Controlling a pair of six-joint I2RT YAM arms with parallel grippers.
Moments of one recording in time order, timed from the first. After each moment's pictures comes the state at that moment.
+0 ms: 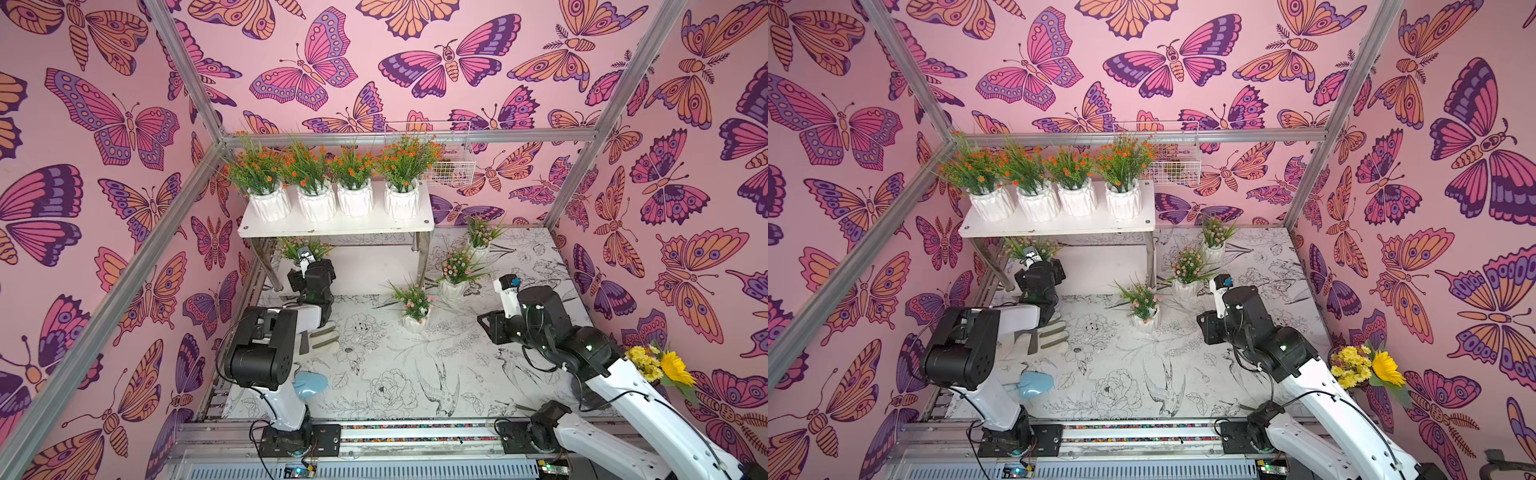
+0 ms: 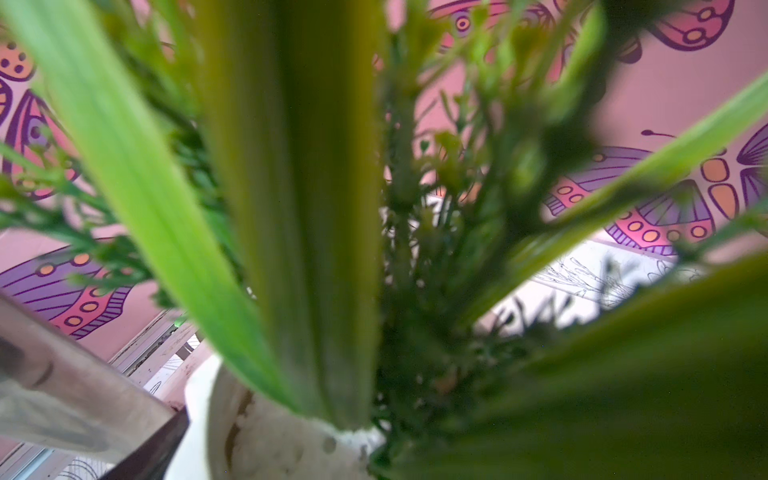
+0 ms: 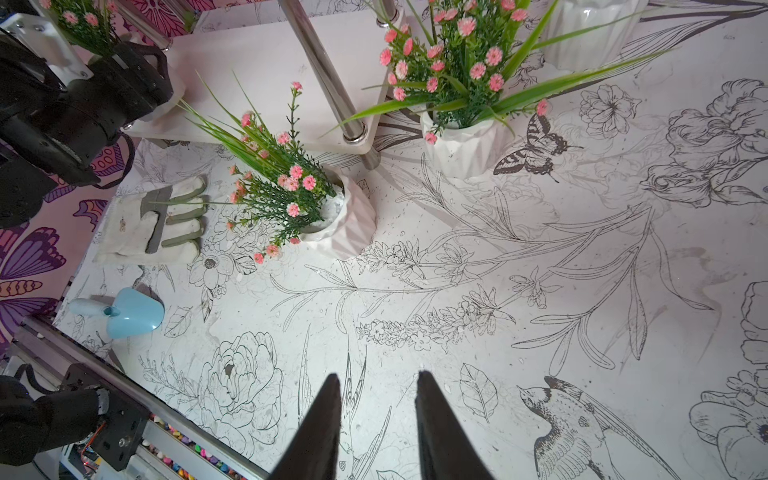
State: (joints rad) left arm -0.13 1.74 0.78 0.64 -0.56 -0.17; right arm 0.56 0.84 0.91 -0.80 -0.03 0.42
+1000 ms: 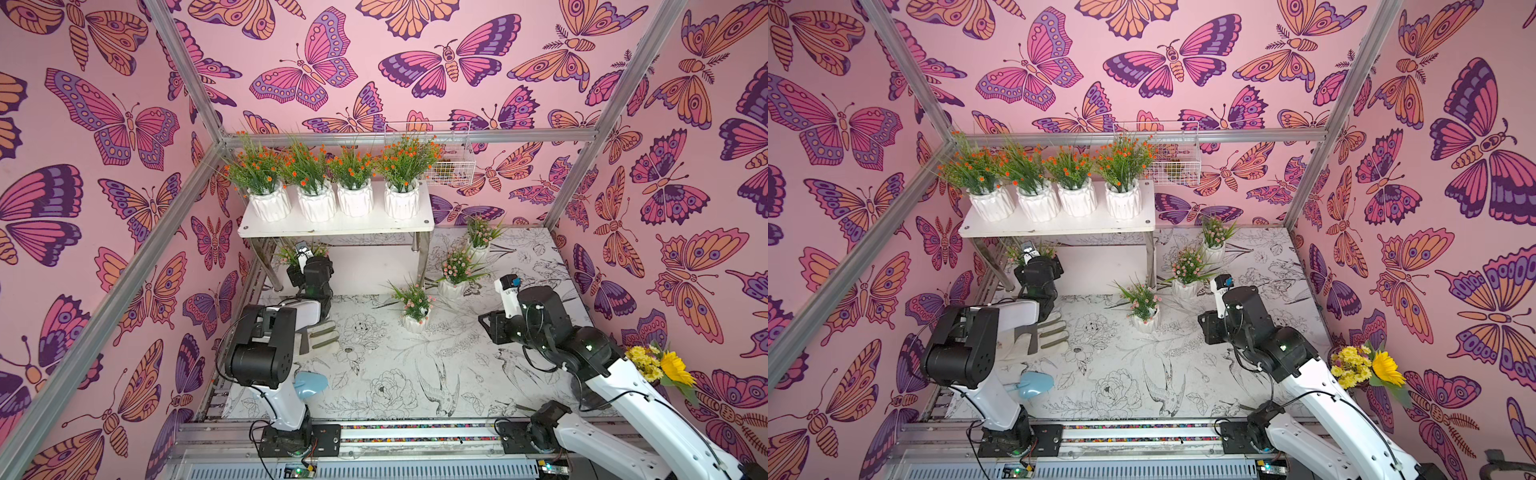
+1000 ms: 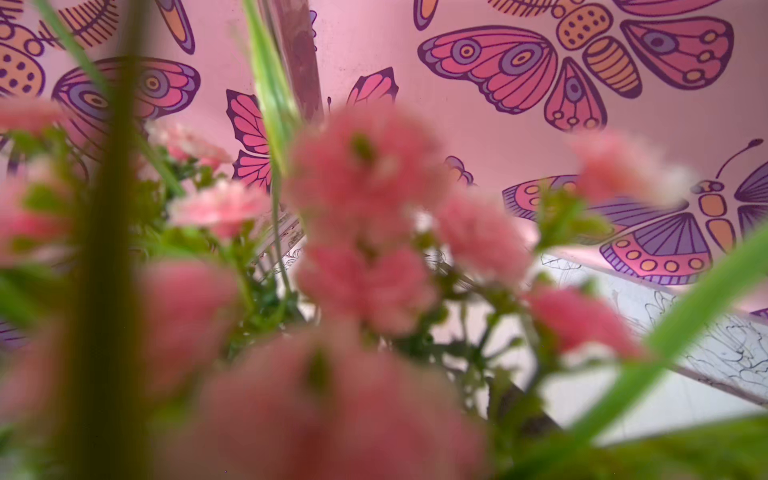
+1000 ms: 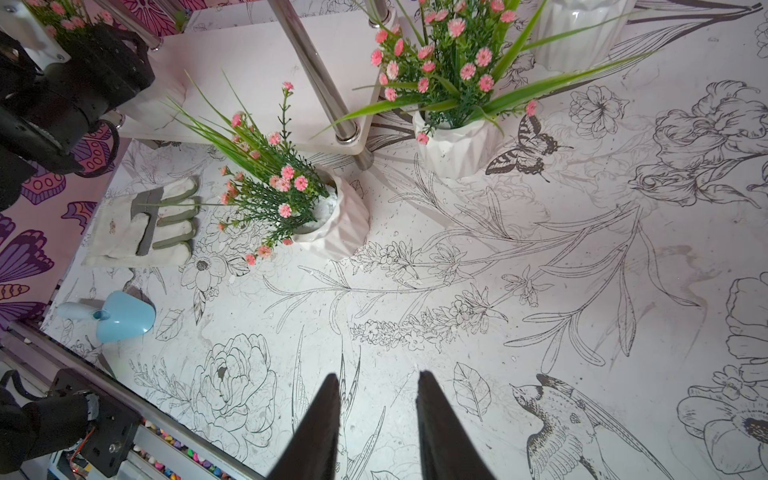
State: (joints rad) left arm -0.12 1.75 0.84 0.62 -0.57 -0.19; right arm 0.56 0.84 0.91 -0.80 -0.02 0.42
